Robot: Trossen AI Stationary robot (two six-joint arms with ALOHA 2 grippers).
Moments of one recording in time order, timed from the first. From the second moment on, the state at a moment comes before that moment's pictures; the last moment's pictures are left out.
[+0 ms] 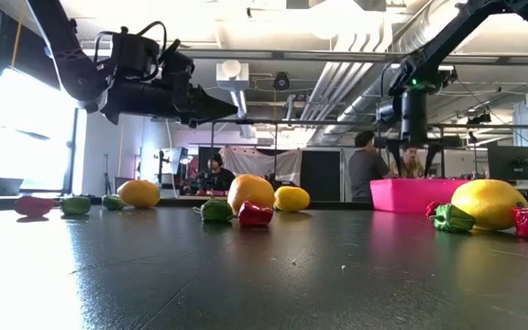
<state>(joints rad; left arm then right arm) 0.54 1.56 0.47 1.05 0.38 0.08 -1.21 1.86 1.51 -1.17 -0.07 0.75</state>
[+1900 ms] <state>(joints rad) 0.54 1.56 0.54 0.97 0.37 0.28 0.18 1.43 0.89 -0.63 0.02 0.22</state>
